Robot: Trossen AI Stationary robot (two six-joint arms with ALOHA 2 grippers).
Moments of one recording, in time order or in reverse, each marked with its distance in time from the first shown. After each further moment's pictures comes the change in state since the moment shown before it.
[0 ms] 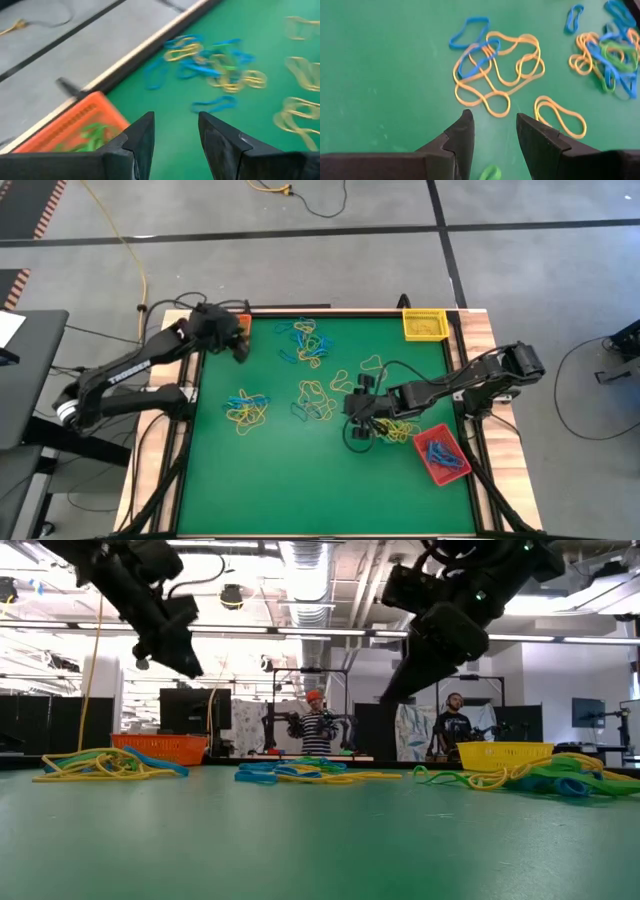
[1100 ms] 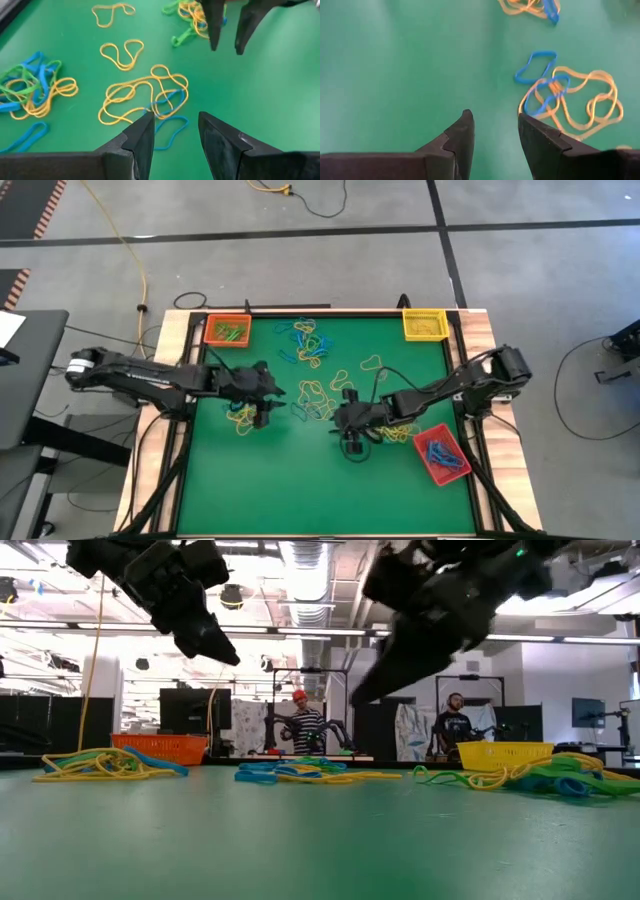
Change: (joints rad) left arm -0.752 0.238 -0.043 0.286 -0.077 -0.133; right arm 0.026 0.128 0.002 0.312 -0.193 -0.047
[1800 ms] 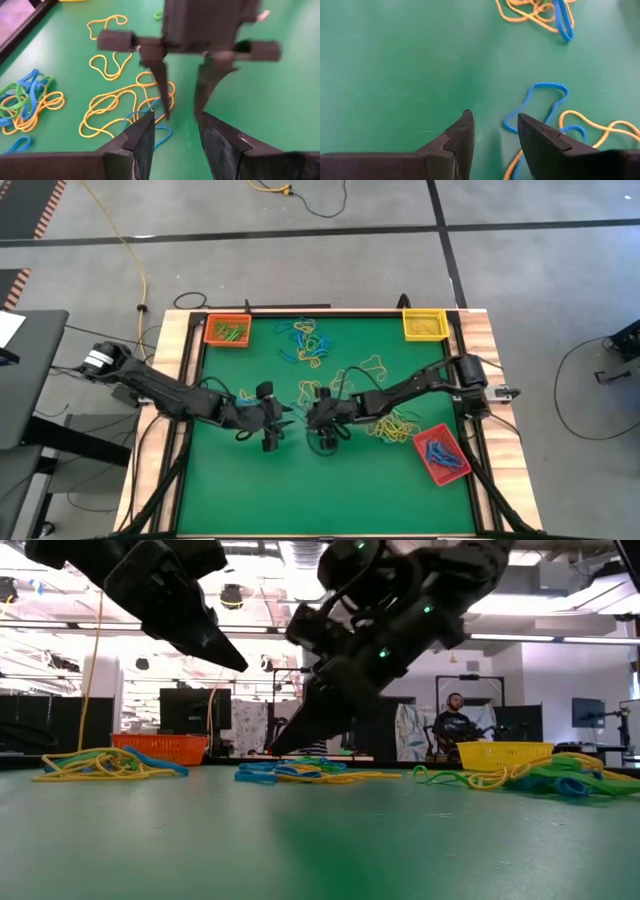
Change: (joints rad) left arm -0.285 0.167 -0.001 0.171 -0.342 -0.072; right arm -0.095 0.314 0.241 0.065 -0.052 -0.173
